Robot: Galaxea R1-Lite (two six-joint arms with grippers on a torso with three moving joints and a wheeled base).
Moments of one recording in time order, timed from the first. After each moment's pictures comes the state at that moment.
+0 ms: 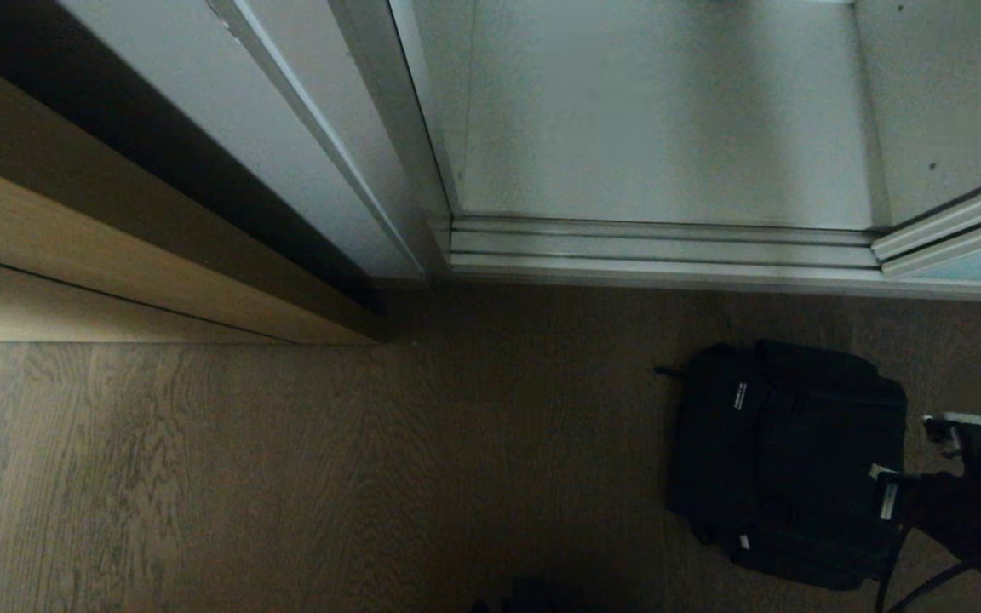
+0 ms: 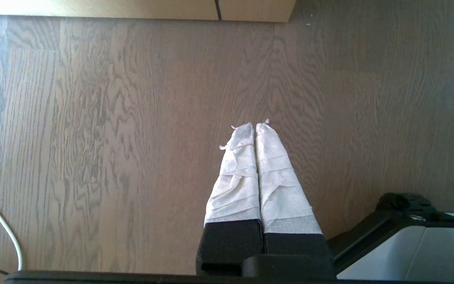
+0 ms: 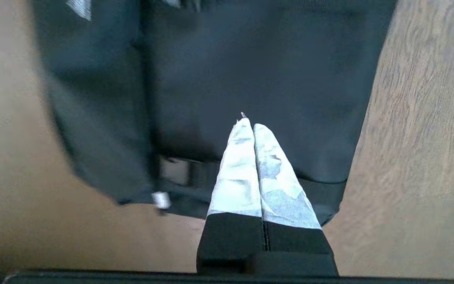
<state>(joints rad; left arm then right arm) 0.02 0.00 0.00 -0.01 0.00 0.00 -0.35 2.18 -0.23 -1.51 0.11 0.00</state>
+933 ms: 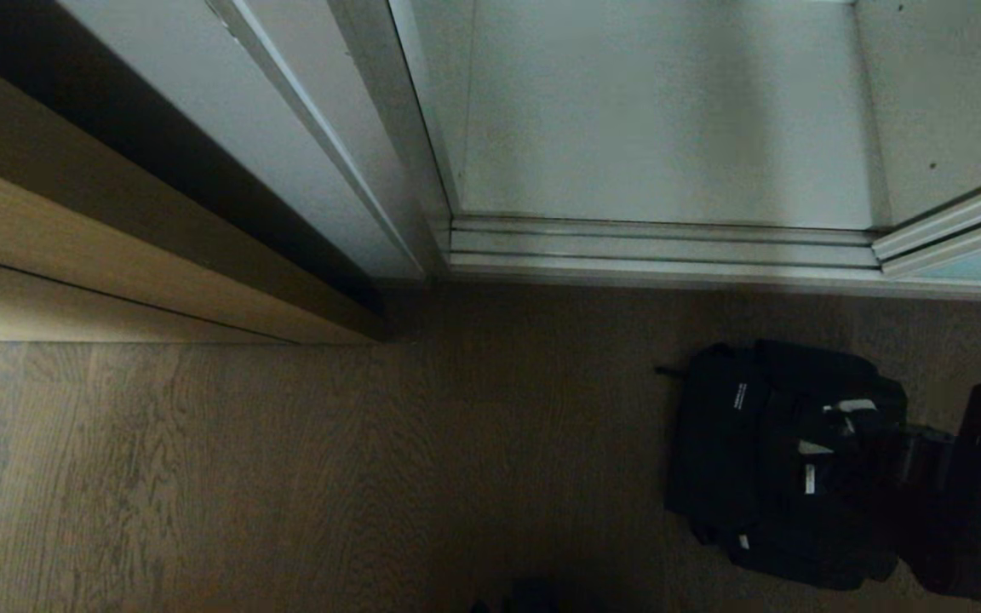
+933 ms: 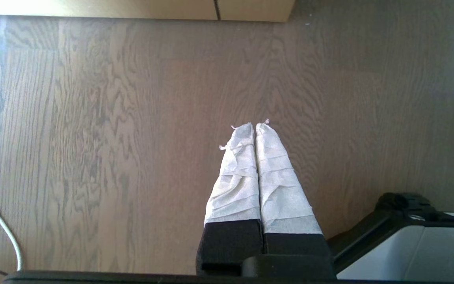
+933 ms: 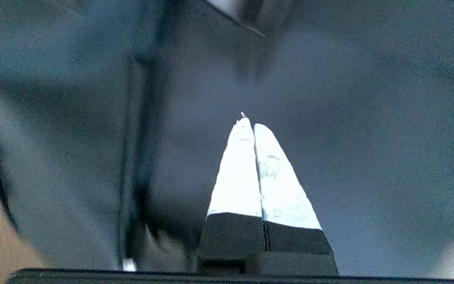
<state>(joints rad) 0.02 0.00 0.00 -0.01 0.00 0.00 -0.24 2.47 -0.61 -1.49 0.11 -0.14</state>
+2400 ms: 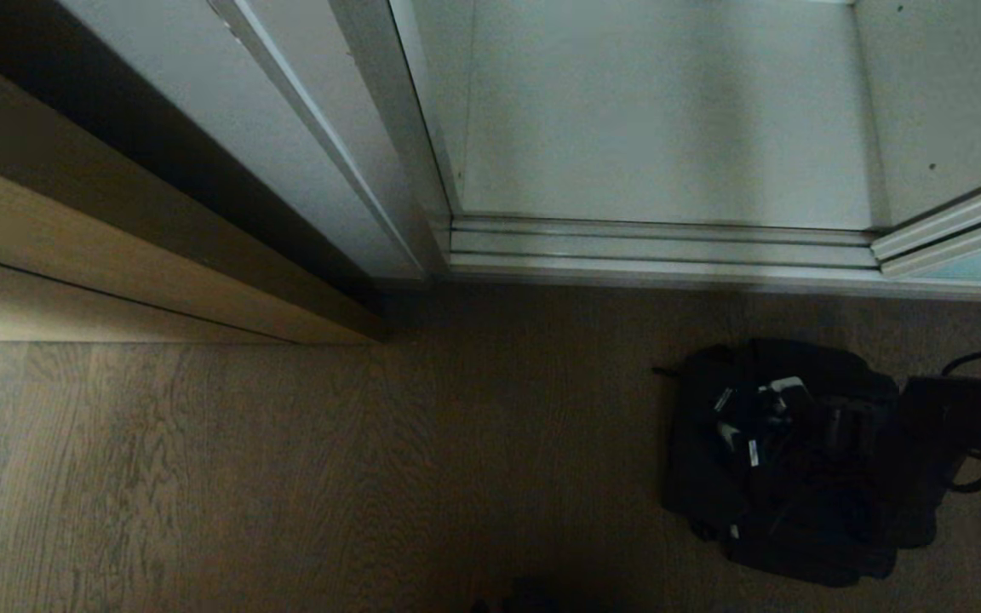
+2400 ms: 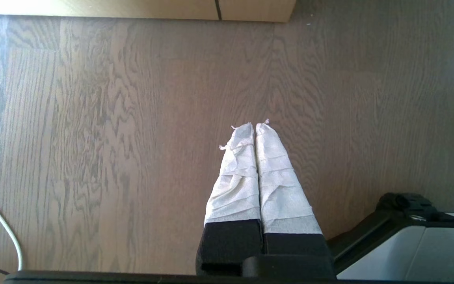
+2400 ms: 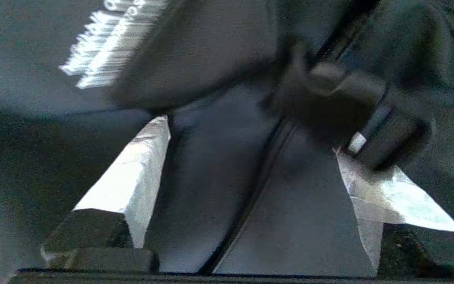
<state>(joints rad) 0.02 0.00 0.00 -0.01 0.00 0.00 -0.13 2.55 -0.88 -1.30 0.15 -0.16</state>
